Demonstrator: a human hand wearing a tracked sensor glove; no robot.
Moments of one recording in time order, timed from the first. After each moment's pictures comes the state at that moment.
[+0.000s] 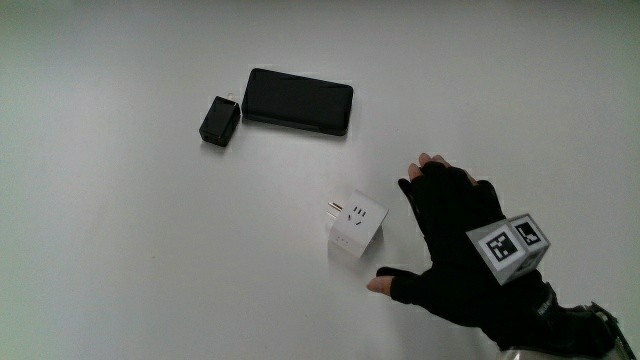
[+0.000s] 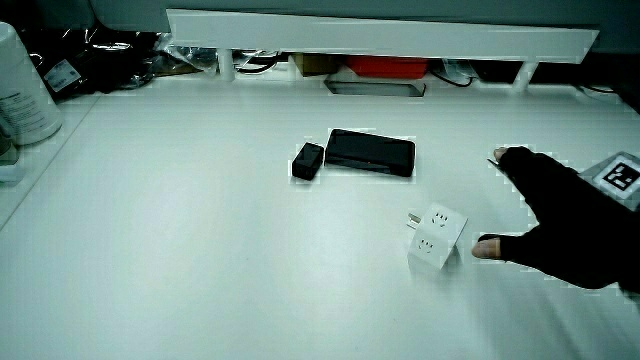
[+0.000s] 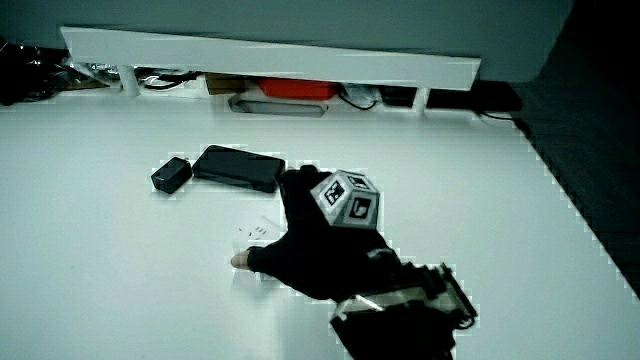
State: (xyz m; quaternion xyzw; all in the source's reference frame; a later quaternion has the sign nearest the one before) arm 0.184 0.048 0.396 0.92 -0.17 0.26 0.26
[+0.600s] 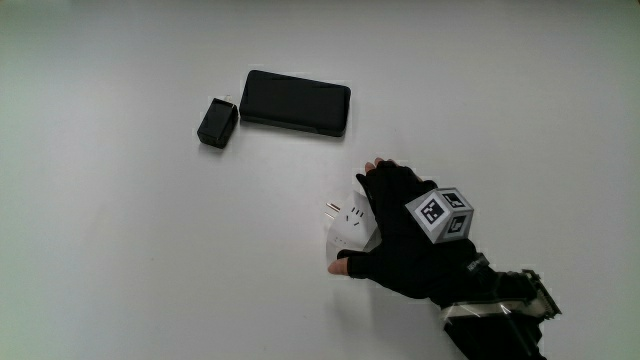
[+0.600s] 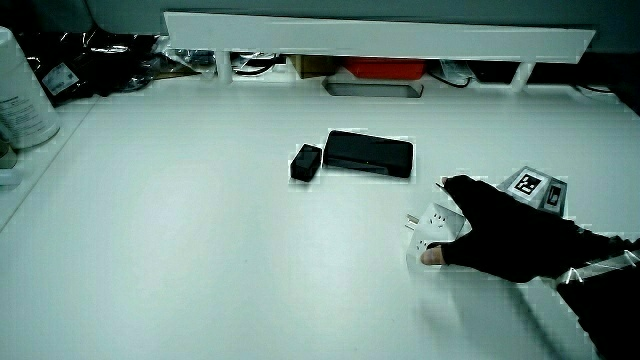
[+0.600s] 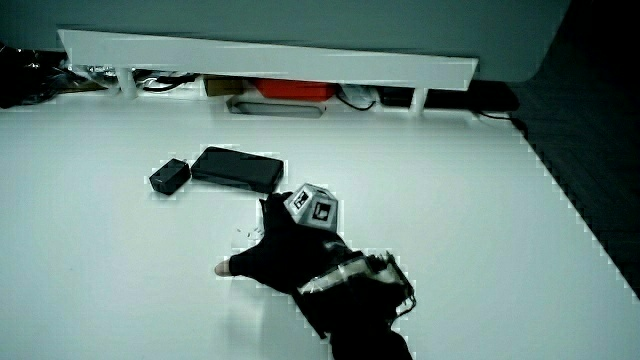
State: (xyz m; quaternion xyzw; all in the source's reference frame) arm 0.138 0.017 0.470 0.88 -0.14 0.26 0.36
